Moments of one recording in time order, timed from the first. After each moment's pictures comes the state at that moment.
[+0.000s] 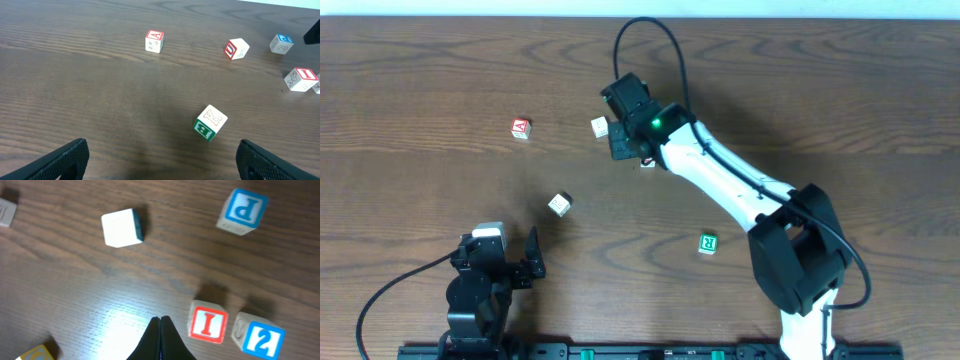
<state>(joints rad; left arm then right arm) -0.05 0.01 0.15 -0.58 -0.03 -0.12 0.67 2.05 1.63 -0.67 0.10 0.48</state>
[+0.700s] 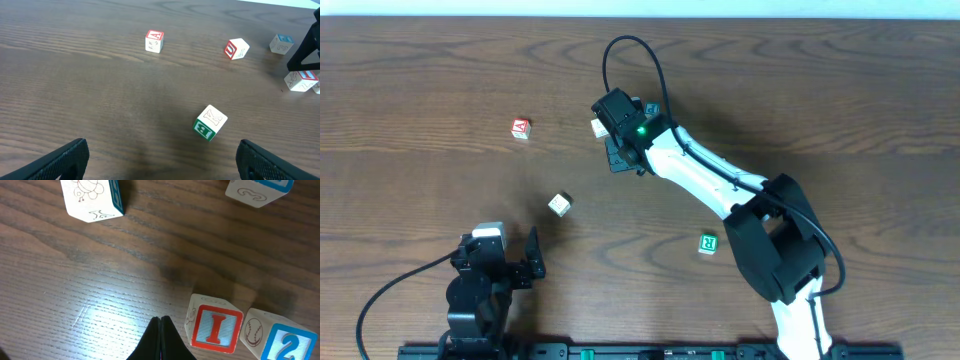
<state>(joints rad) -0.05 0.01 0.15 -0.58 -0.03 -0.12 0.69 2.14 1.63 -0.69 0.15 0.48</state>
